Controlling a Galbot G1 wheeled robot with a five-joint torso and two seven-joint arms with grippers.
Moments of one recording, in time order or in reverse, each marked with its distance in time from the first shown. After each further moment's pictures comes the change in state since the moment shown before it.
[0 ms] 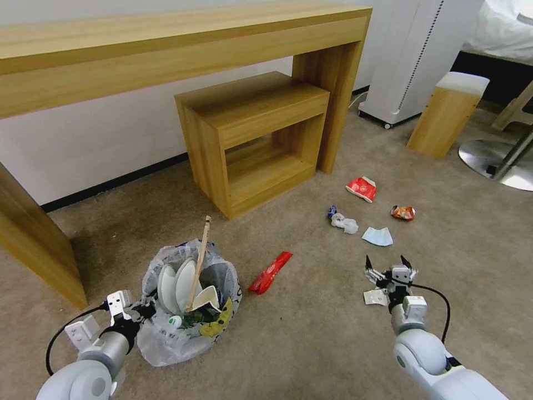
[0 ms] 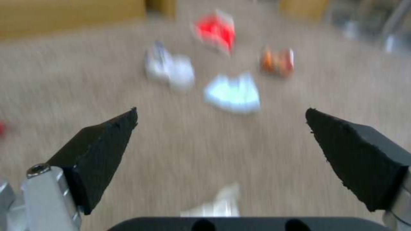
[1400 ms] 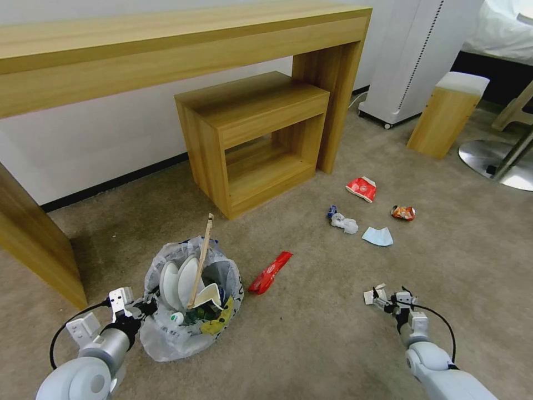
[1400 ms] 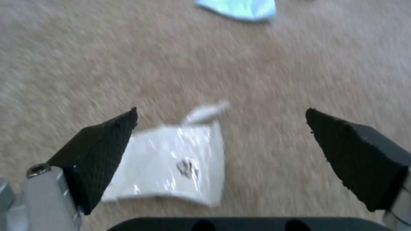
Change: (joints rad) left arm -0.005 0.044 0.013 0.013 -0.040 -0.022 0.018; right arm 0.240 0.171 -0.014 -0.700 -0.098 0.252 -0.381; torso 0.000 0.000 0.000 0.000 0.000
